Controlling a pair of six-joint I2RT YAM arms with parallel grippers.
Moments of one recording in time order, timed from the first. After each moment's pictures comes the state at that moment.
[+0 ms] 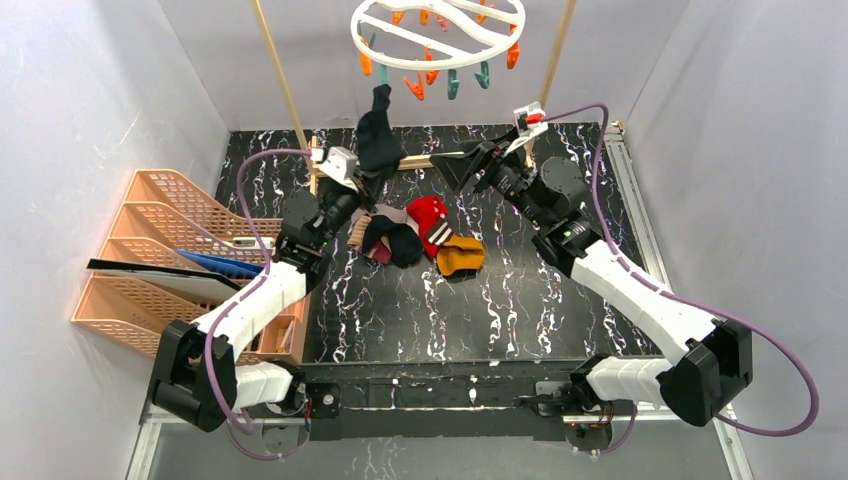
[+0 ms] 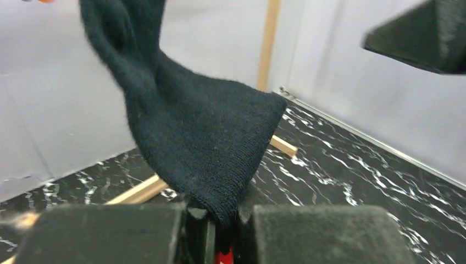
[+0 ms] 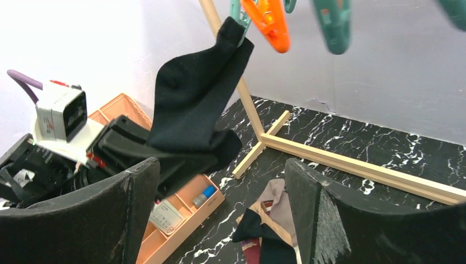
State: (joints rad) left arm -0.39 1.24 0.76 0.74 0.26 -0.12; right arm 0.65 1.22 1.07 0.36 -0.15 0.42
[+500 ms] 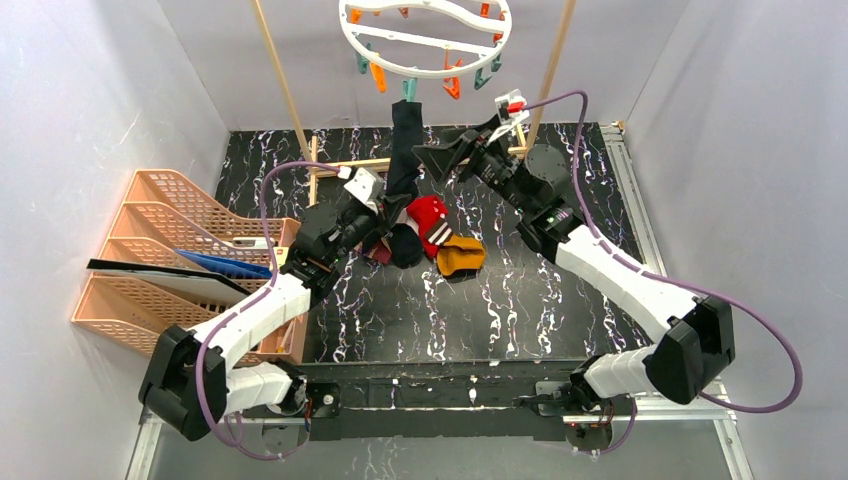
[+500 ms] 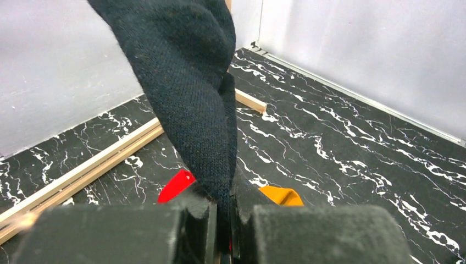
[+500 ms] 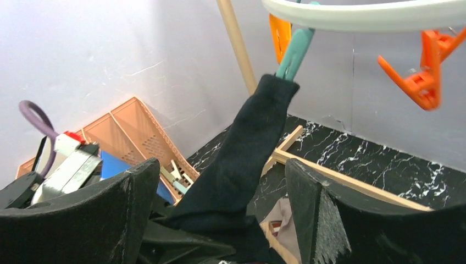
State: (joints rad) left arm -0.55 1.19 0.69 0.59 0.24 -0.05; right arm 0.68 1.33 1.15 0.42 -0.19 0.42
